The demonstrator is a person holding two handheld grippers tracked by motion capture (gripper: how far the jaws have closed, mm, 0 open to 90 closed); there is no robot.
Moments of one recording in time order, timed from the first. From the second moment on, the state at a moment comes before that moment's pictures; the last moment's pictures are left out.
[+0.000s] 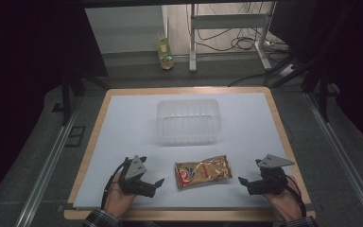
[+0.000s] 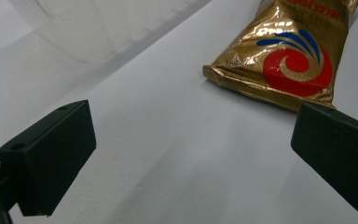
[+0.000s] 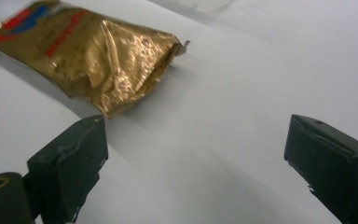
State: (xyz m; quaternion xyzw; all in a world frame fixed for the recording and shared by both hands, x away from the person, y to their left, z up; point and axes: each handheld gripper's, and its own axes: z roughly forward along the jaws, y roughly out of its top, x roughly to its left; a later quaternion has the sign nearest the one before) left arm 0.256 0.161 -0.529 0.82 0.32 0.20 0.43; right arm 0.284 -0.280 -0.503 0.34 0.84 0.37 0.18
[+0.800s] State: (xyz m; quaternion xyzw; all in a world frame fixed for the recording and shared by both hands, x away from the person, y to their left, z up) left arm 0.255 0.157 -0.526 0.82 0.34 0.19 0.42; right arm 0.285 -0.279 -0.504 0.34 0.85 0.37 0.18
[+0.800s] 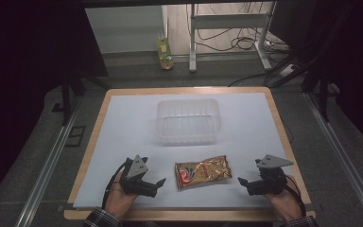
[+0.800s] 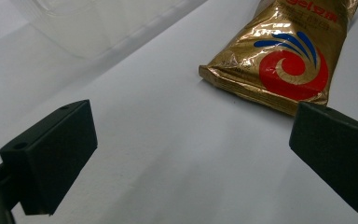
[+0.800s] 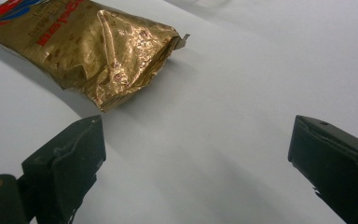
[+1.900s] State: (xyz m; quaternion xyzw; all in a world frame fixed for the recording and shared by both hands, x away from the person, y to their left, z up) left arm 0.256 0.109 -0.521 0.83 0.30 0.18 0.43; right arm 0.286 -0.278 -0.502 0.34 0.85 0.36 0.19
